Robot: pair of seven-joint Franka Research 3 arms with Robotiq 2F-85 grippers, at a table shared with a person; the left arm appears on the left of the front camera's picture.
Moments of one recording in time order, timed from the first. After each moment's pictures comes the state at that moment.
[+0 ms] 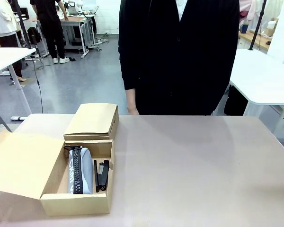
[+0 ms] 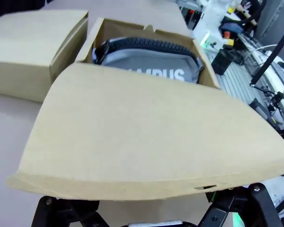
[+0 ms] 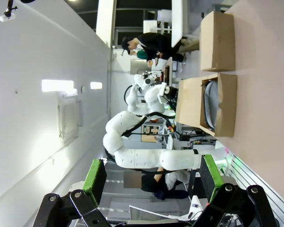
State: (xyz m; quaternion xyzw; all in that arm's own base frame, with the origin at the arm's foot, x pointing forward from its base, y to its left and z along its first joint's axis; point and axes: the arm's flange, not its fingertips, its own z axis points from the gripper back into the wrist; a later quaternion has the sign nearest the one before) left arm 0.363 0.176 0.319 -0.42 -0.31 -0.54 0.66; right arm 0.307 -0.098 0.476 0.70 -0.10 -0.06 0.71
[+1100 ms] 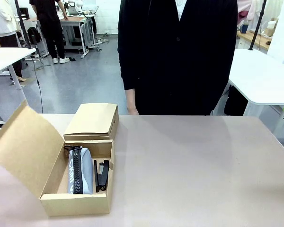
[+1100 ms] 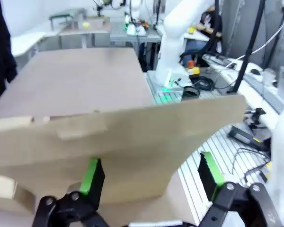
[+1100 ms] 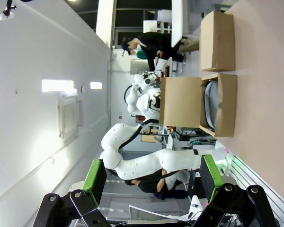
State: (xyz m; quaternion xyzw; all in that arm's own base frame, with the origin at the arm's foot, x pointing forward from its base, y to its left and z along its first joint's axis) left arm 0.319 0.075 0.387 -0.49 -0.36 -0.59 0.53; right arm 0.307 -0.098 0.476 0.70 -0.10 -0.06 0.71
